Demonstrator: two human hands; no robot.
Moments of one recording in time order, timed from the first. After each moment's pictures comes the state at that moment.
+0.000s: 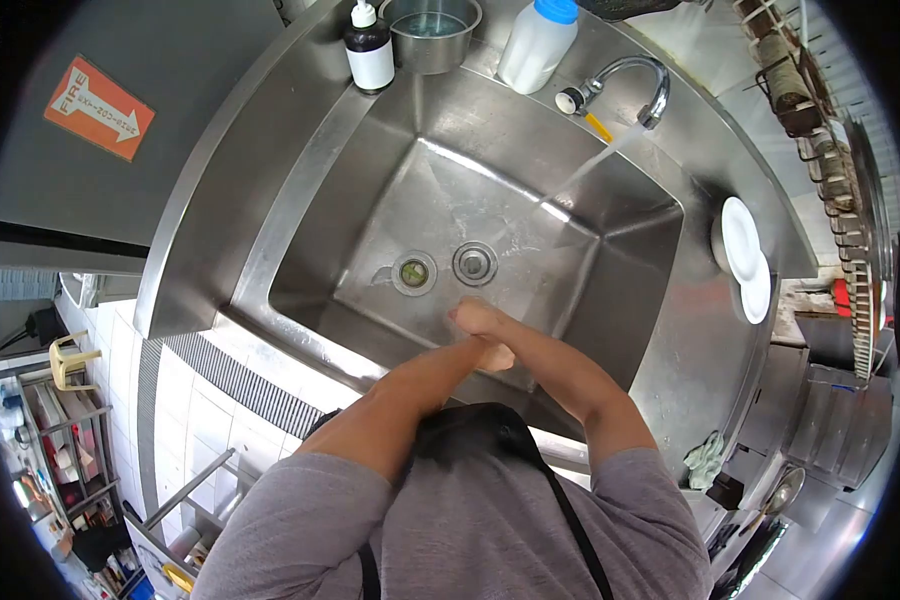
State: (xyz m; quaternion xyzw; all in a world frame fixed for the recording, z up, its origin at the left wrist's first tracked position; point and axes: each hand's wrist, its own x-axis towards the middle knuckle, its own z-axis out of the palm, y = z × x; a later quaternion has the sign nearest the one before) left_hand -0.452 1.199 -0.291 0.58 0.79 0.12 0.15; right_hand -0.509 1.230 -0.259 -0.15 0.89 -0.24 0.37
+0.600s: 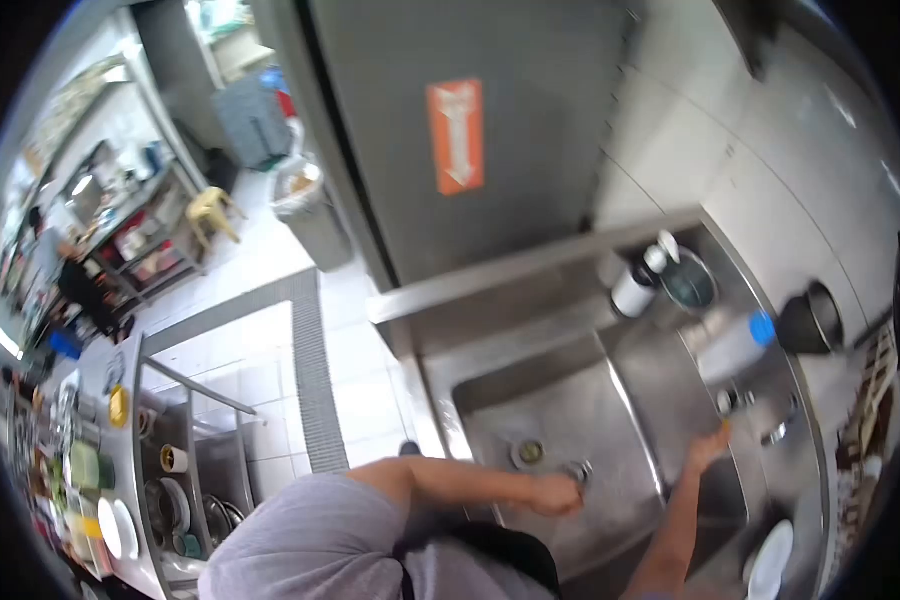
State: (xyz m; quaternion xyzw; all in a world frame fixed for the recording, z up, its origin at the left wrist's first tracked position) left_hand -0.501 1.092 -0.151 0.37 0.84 0.38 0.09; right_hand -0.765 1.374 -0.226 -0.09 0.90 -0.14 -0.40
